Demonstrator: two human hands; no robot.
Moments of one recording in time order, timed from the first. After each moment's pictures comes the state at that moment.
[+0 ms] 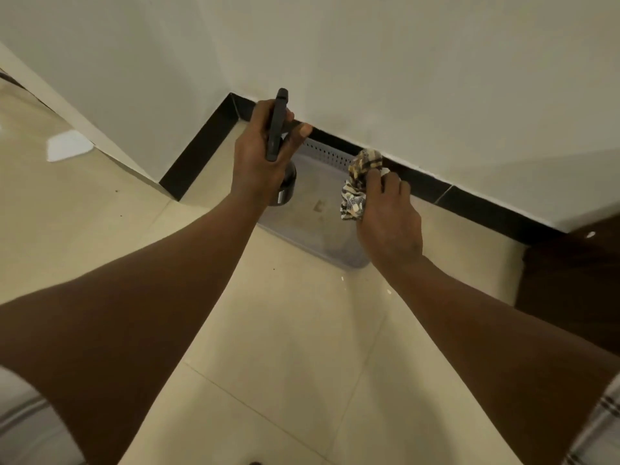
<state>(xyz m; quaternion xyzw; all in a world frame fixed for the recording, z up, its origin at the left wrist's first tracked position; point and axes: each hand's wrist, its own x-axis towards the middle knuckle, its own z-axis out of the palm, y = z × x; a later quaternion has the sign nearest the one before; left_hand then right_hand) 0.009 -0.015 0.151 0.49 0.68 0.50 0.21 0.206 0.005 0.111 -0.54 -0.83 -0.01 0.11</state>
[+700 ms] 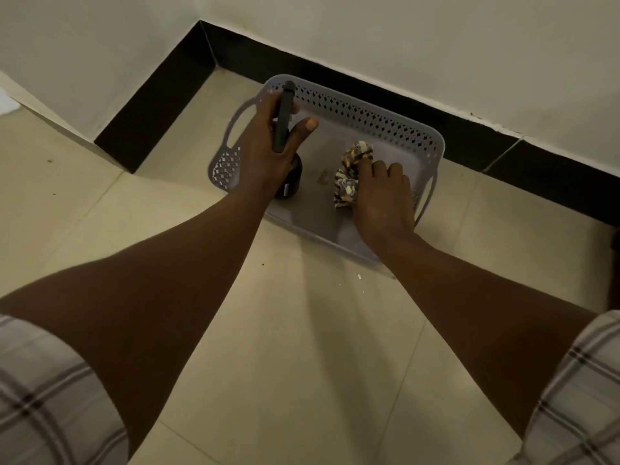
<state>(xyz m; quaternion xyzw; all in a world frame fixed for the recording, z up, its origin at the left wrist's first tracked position) -0.008 0.027 -0.028 0.50 0.71 0.47 0.18 0.173 0.049 -0.059 -0.52 -0.85 -0.01 0.06</state>
